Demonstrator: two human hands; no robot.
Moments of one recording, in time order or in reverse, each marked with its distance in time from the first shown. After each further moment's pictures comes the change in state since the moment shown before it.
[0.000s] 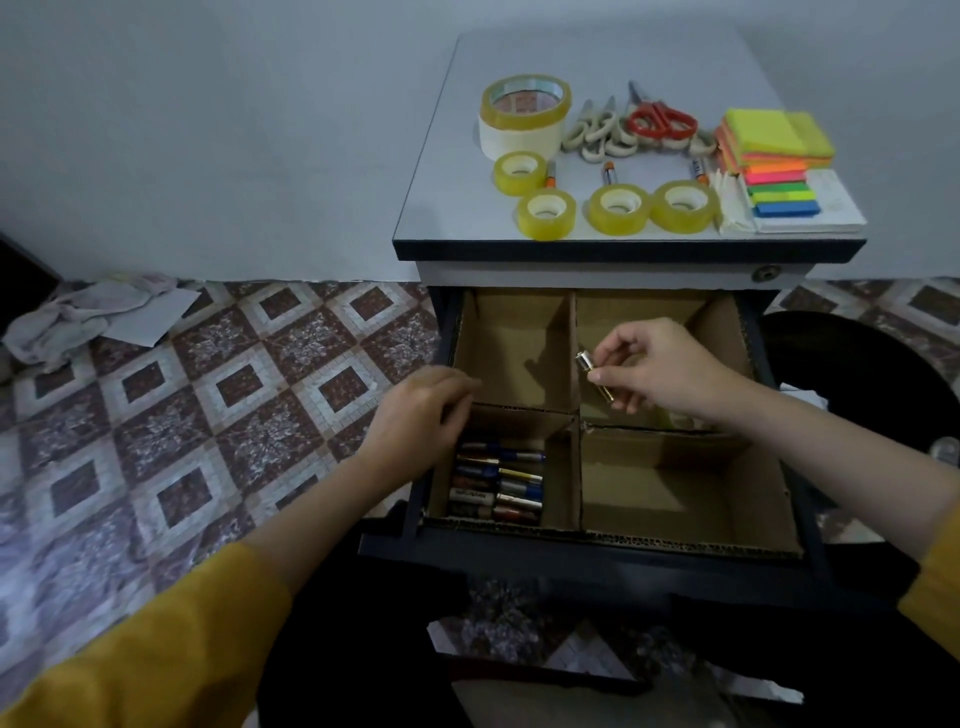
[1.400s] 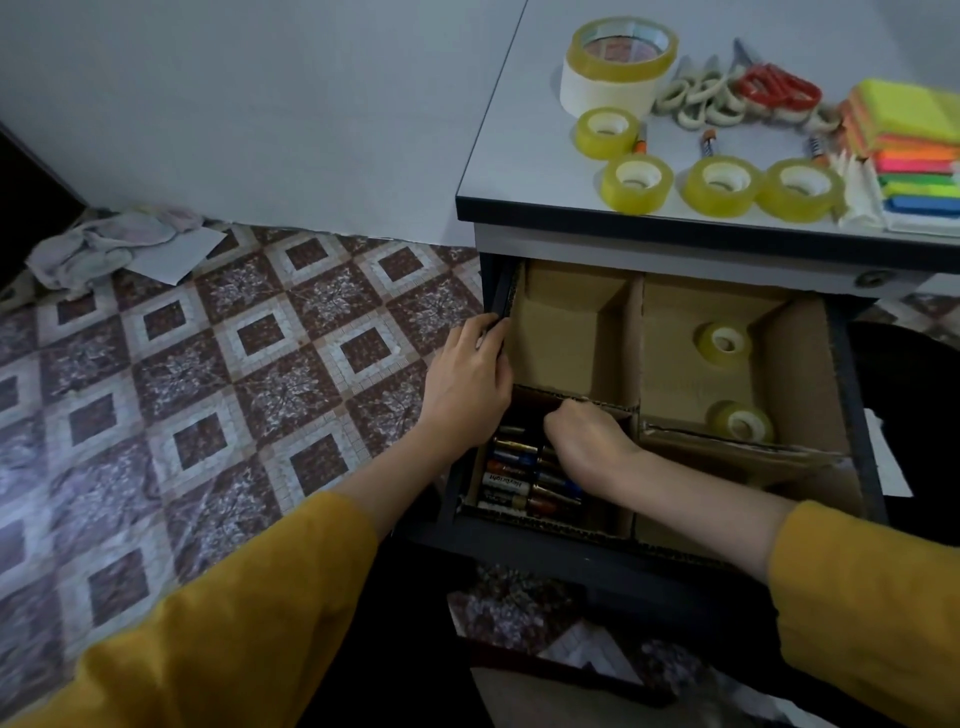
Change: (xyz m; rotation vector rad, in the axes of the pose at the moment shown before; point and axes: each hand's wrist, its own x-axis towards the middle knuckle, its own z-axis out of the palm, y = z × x) left_hand 0.012 -0.015 0.038 0.012 0.057 -0.327; right_hand 0.025 0.000 0.116 -0.806 -0.378 -0.126
